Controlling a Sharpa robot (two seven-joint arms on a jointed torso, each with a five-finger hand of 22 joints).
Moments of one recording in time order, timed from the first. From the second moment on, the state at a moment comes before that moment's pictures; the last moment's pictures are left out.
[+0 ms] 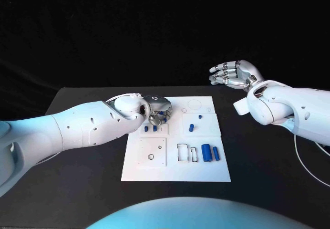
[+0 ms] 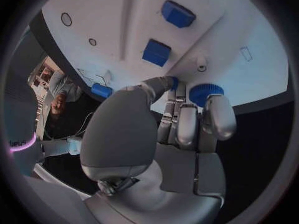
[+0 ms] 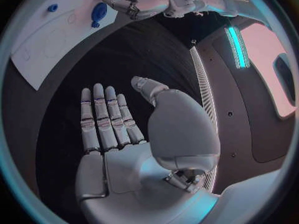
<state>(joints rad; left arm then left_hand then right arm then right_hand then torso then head) 1.23 -0.46 -0.21 1.16 -1.67 -0.14 0.04 1.45 -0.21 0.60 0.06 0.25 0.98 0.13 0.28 0.45 1.08 0.07 0.34 0.20 1.44 -0.01 1.40 1.14 0.09 1.40 0.09 1.30 1.22 1.29 -0.89 -0.16 1.42 -0.46 -0.46 0.30 1.21 -0.18 0.51 0.03 0.30 0.76 0.20 0.22 0.45 0.89 0.20 0.37 0.13 0.91 0.16 0.25 0.36 0.17 0.76 0.28 0.08 0.36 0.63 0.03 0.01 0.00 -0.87</state>
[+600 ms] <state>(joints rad) 1.23 -0.49 -0.21 1.18 -1.66 -0.21 0.06 1.44 -0.21 0.68 0.01 0.23 1.02 0.13 0.27 0.45 1.15 0.07 0.28 0.20 1.45 -0.01 1.41 1.15 0.09 1.41 0.08 1.33 1.26 1.29 -0.89 -0.16 1.42 -0.46 -0.46 0.30 1.21 -0.18 0.51 0.03 0.30 0.76 0.20 0.22 0.45 0.89 0.20 0.38 0.12 0.91 0.16 0.25 0.36 0.17 0.76 0.28 0.08 0.36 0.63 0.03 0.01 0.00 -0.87</state>
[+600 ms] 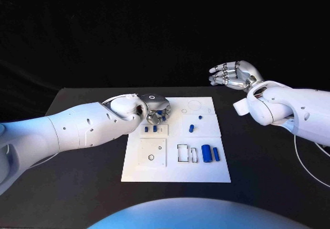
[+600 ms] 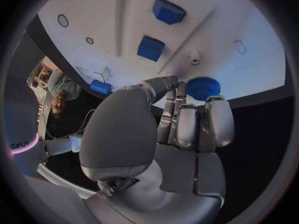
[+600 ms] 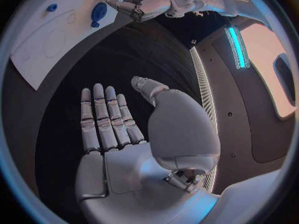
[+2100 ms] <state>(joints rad) 1.22 -0.59 -0.16 1.22 -1.60 -0.14 0.06 1.38 -0.22 0.67 0.02 0.23 1.02 0.14 0.25 0.45 1.17 0.07 0.23 0.20 1.45 -0.01 1.41 1.13 0.09 1.42 0.08 1.33 1.26 1.29 -0.89 -0.16 1.41 -0.46 -0.46 0.30 1.21 -0.18 0.51 0.03 0.31 0.76 0.20 0.22 0.45 0.89 0.20 0.38 0.12 0.91 0.16 0.25 0.36 0.17 0.76 0.28 0.08 0.36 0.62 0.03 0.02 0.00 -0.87</state>
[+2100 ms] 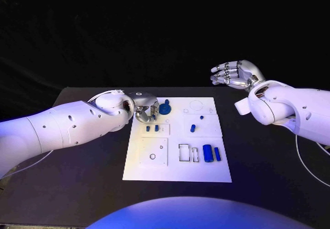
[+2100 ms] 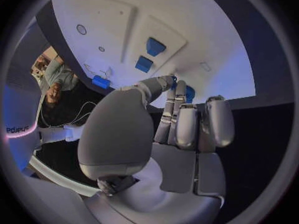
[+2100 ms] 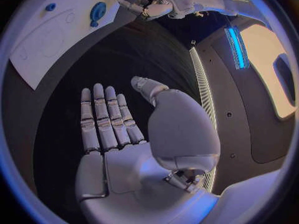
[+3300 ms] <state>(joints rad) 1.22 -0.57 -0.16 1.20 -1.59 -0.12 0.06 1.38 -0.23 0.66 0.02 0.23 1.02 0.14 0.25 0.46 1.17 0.07 0.23 0.20 1.45 -0.01 1.41 1.12 0.09 1.42 0.08 1.33 1.26 1.29 -0.89 -0.16 1.41 -0.46 -0.46 0.30 1.21 -0.18 0.50 0.03 0.31 0.76 0.20 0.22 0.45 0.89 0.20 0.38 0.12 0.91 0.16 0.25 0.36 0.17 0.76 0.28 0.08 0.35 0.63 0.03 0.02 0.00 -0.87</state>
